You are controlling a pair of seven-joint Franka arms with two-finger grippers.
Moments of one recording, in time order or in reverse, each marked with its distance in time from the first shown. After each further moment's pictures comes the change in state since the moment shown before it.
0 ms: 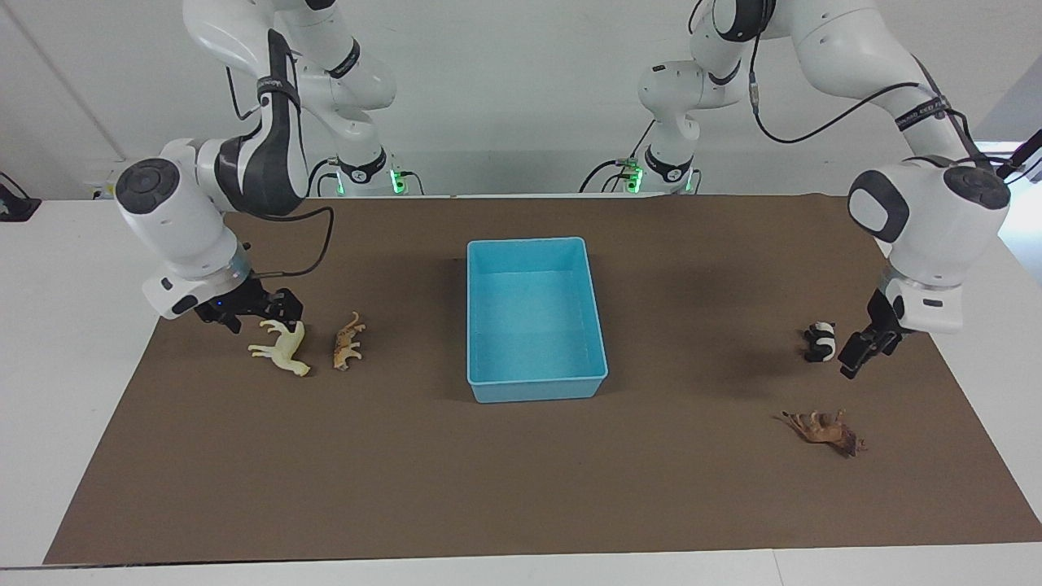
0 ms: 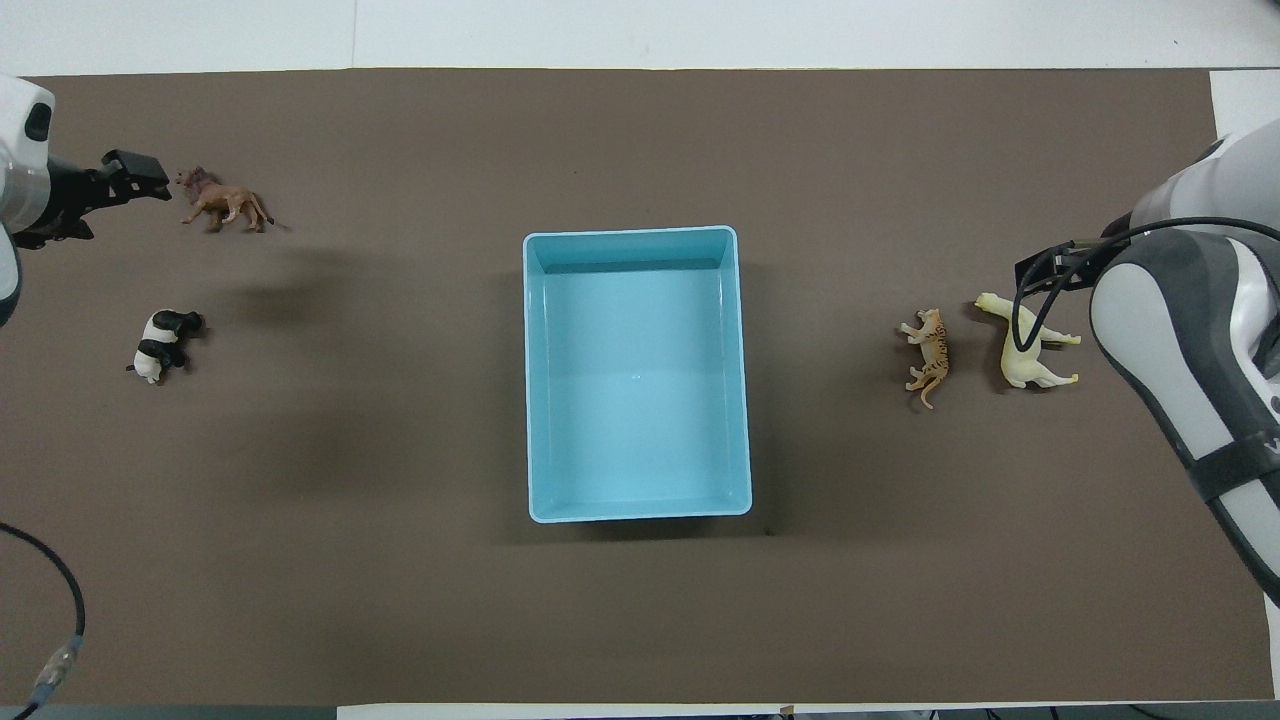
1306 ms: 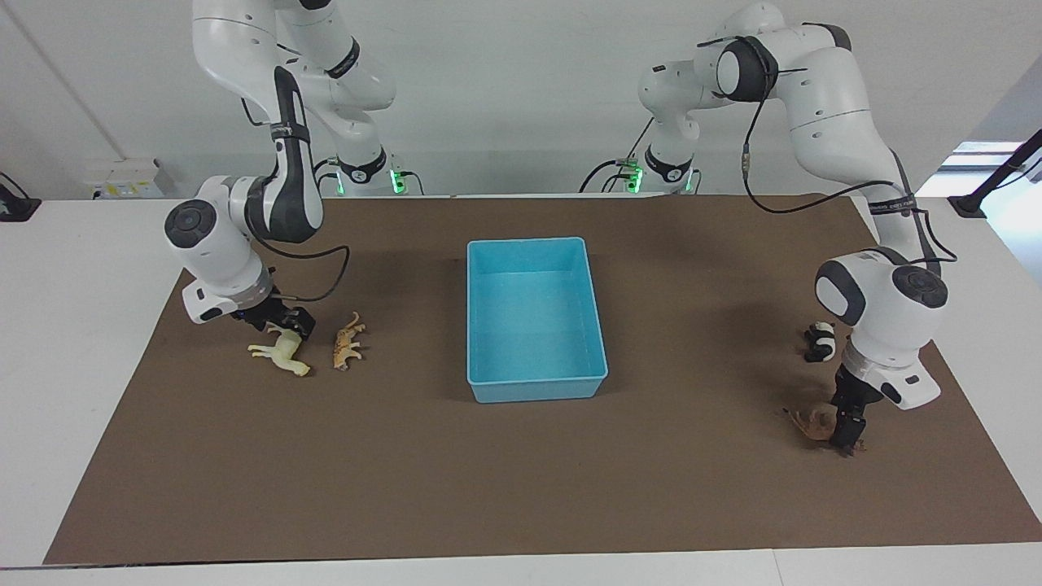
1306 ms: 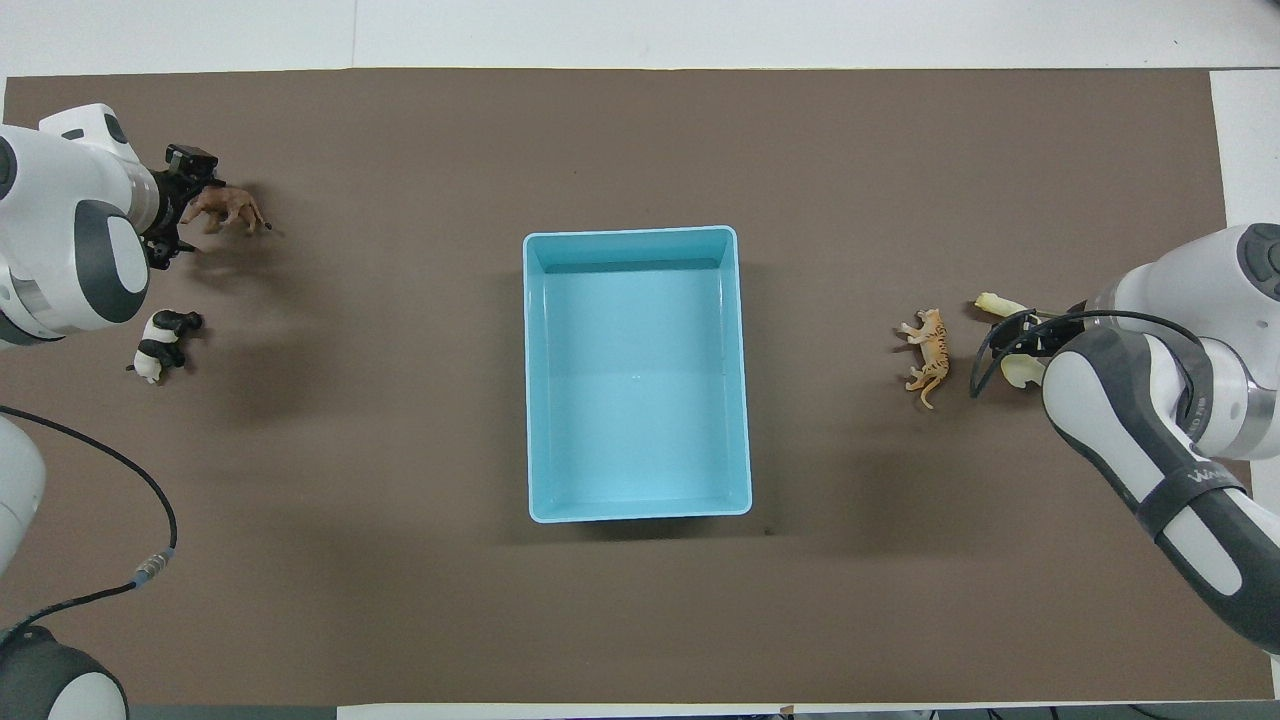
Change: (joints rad) left arm 0.021 0.200 -0.006 -0.027 -0.042 0.254 -0.503; right arm -0.044 -0.042 -0.006 -0.316 0.000 0.253 0.134
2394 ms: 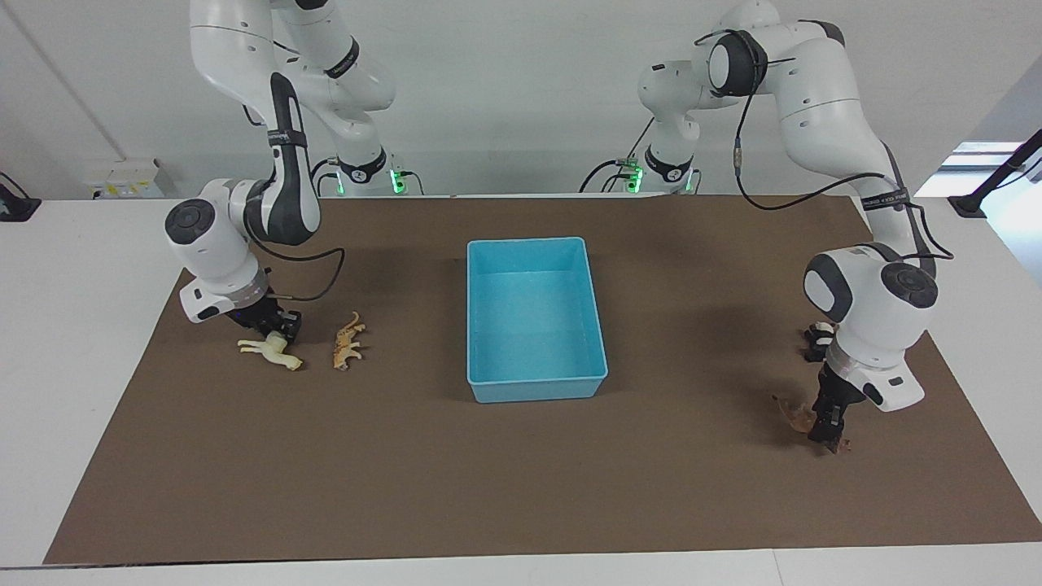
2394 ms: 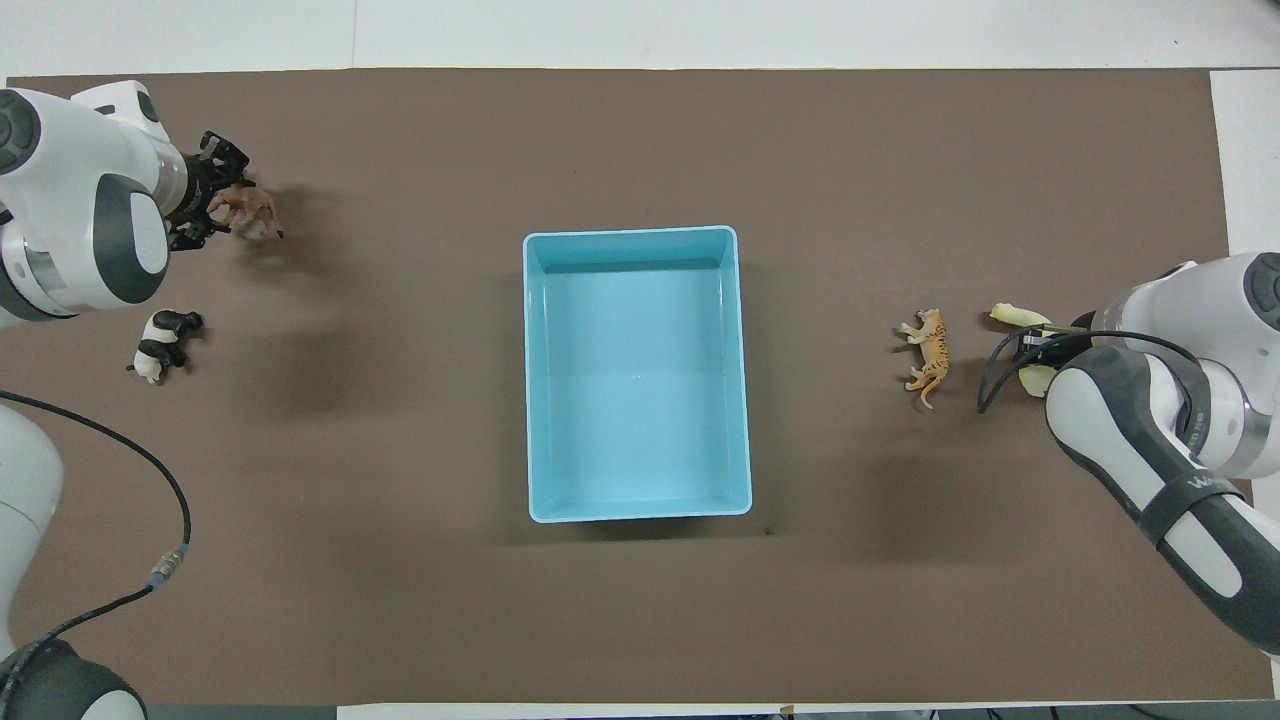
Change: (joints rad) left arm -0.084 -0.025 -0.011 0.095 -0.002 -0.199 -0.042; right arm -0.030 0.004 0.001 -0.045 -0.001 0.093 -0.063
